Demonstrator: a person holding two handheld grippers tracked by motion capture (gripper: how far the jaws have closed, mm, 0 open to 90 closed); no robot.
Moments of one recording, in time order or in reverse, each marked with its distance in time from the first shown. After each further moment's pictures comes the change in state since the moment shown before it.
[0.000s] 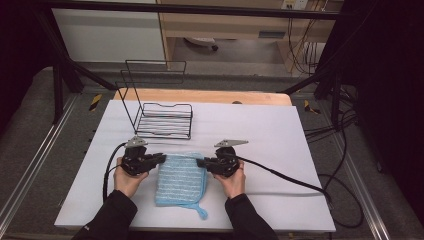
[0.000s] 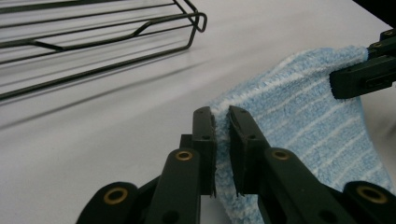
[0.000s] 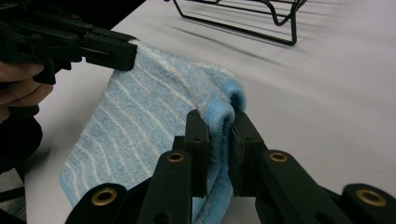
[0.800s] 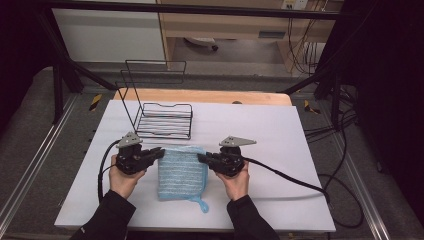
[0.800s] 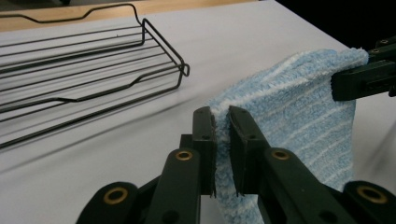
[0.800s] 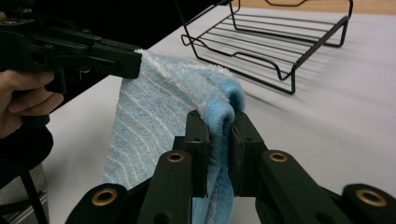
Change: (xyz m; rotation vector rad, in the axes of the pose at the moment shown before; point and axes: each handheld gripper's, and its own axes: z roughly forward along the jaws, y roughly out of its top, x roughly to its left) left arm -0.017 0.016 -0.029 -0.109 0.001 0.037; right arm 0.021 0.014 -0.030 -0.126 -0.001 -0.078
